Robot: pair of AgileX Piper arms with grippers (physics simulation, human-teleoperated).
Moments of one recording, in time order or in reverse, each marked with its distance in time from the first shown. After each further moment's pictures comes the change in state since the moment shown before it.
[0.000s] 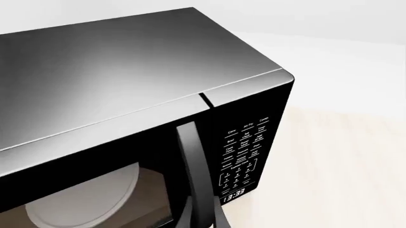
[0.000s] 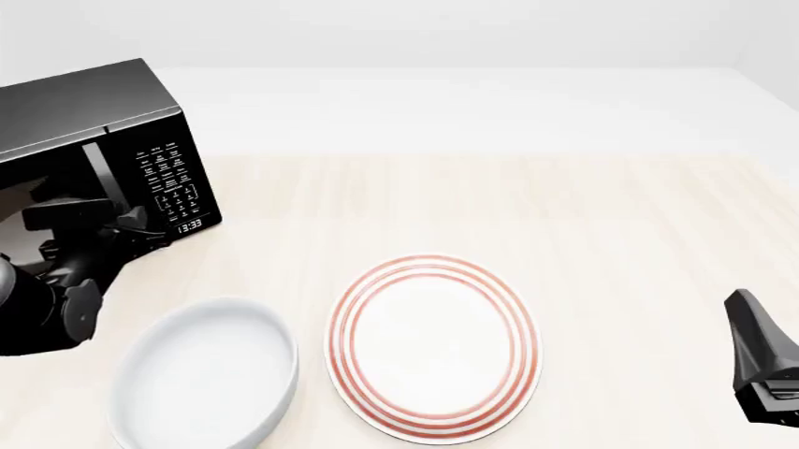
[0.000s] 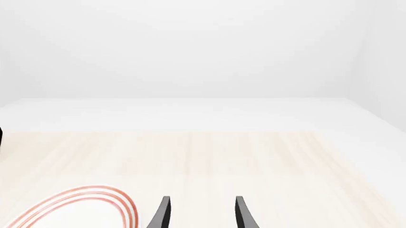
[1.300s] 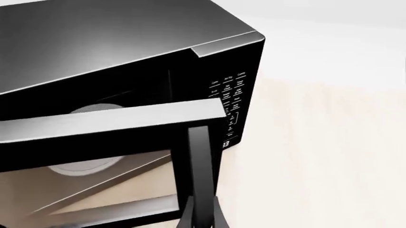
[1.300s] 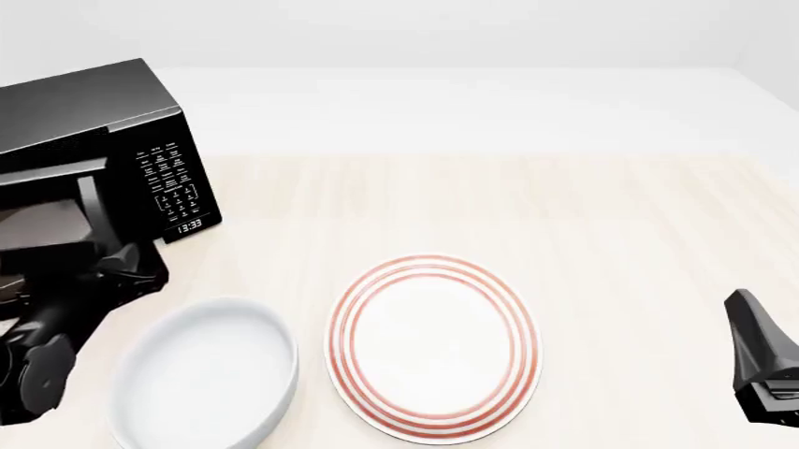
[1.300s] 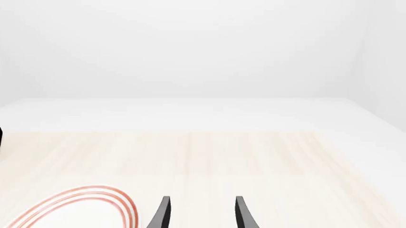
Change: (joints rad) left arm -0.033 -0.208 0.292 -0.024 -0.011; right arm 0.000 0.000 0.000 0.000 0.000
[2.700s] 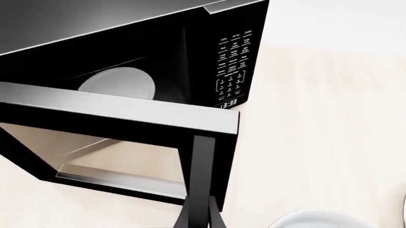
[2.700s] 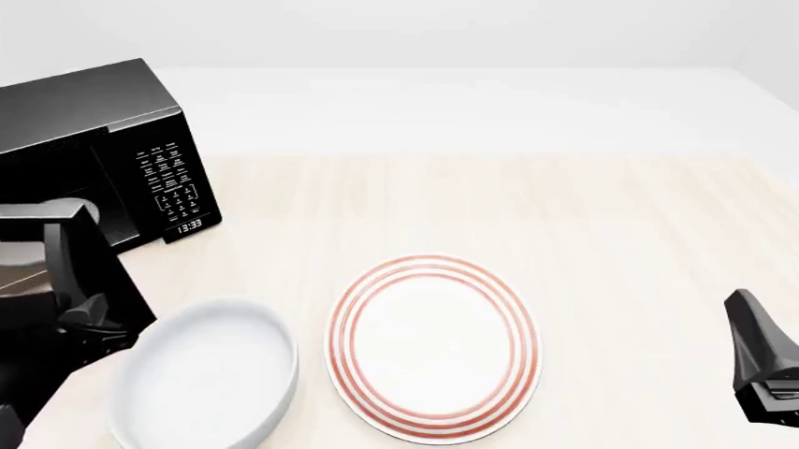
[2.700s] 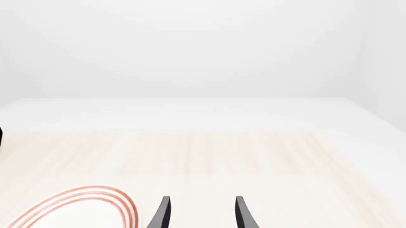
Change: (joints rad) left arm -0.008 -0.361 0.234 0.221 0.060; right arm 0.000 0.000 0.000 0.000 0.000
